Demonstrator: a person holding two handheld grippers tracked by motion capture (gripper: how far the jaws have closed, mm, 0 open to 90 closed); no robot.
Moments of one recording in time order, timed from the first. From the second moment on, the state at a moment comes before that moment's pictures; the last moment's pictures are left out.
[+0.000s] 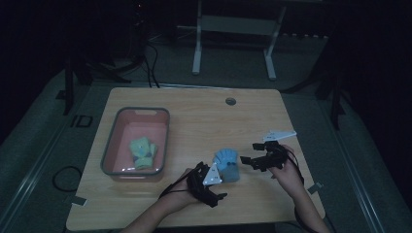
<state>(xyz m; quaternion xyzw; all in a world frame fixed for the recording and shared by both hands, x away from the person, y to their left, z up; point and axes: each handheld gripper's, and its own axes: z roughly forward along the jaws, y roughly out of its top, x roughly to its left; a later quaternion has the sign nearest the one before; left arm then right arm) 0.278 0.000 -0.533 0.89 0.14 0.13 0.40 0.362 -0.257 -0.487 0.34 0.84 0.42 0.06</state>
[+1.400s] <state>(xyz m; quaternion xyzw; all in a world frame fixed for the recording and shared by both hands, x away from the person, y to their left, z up) 0.310 -0.034 -0.547 0.93 0.08 0.18 0.32 0.388 -0.194 -0.543 0.34 0.89 0.31 0.04</state>
